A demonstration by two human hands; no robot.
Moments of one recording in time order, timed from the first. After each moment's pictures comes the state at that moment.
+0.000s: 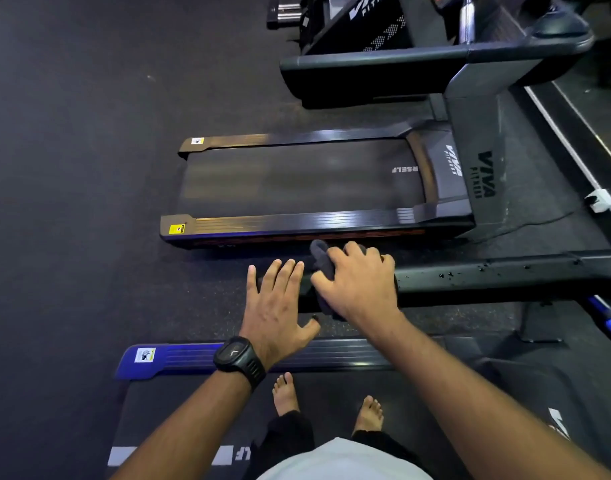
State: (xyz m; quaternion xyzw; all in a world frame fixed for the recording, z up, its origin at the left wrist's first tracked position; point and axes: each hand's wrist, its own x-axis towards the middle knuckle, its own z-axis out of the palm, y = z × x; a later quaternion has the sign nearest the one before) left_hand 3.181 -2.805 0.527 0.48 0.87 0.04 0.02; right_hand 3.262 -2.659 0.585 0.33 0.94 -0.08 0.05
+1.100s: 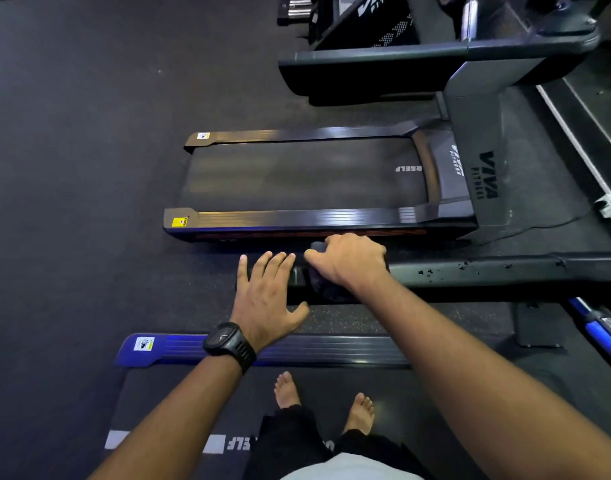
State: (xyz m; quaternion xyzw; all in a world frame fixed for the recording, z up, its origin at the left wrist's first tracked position) left_hand 3.193 -2.786 0.536 0.44 0.89 0.05 0.03; right_hand 3.243 -2.613 0.586 0.34 0.91 -0.17 0.17
